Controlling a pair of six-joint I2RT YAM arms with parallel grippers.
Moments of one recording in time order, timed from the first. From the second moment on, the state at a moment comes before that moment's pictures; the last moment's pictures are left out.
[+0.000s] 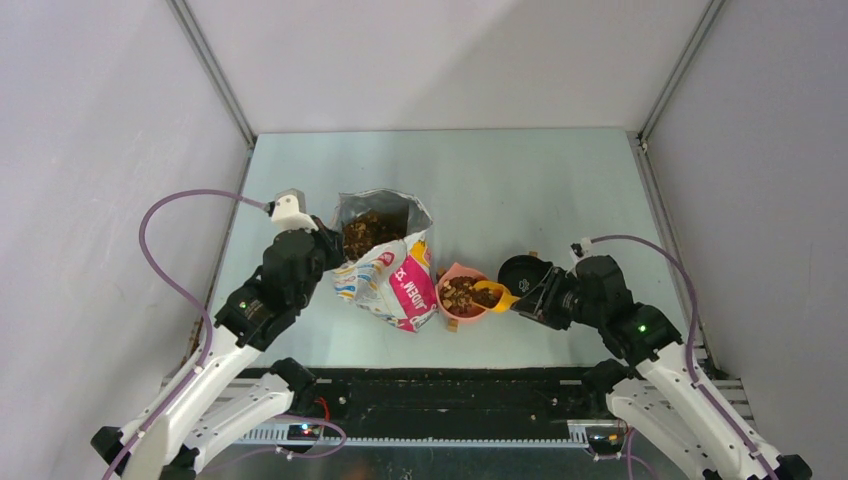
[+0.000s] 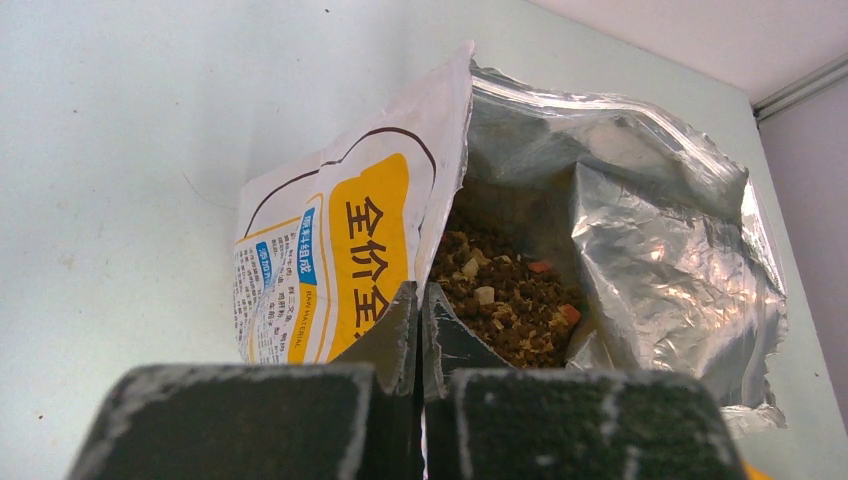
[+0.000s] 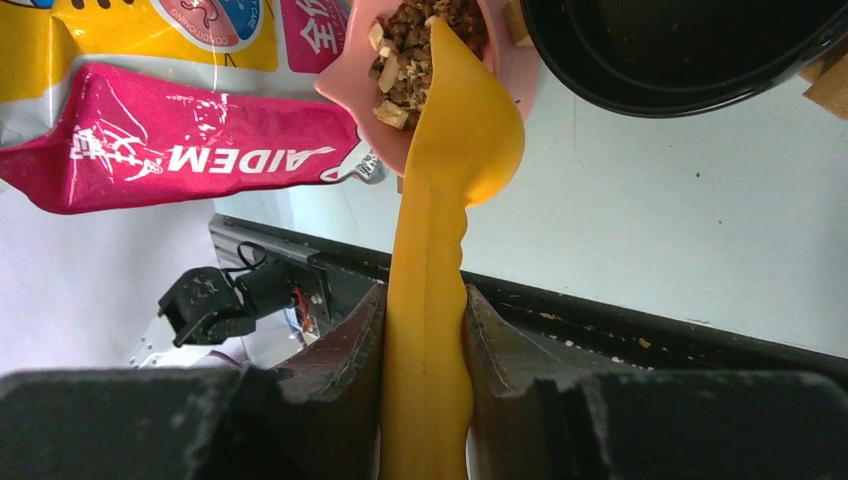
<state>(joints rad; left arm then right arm) -0.61 0.71 0.83 -0.47 -0.48 -0.59 0.52 0.59 0.62 -0.70 -0.23 0.97</state>
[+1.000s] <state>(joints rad) -0.61 0.71 0.83 -0.47 -0.48 -0.59 0.51 0.69 0.79 -0.85 -0.20 0.79</state>
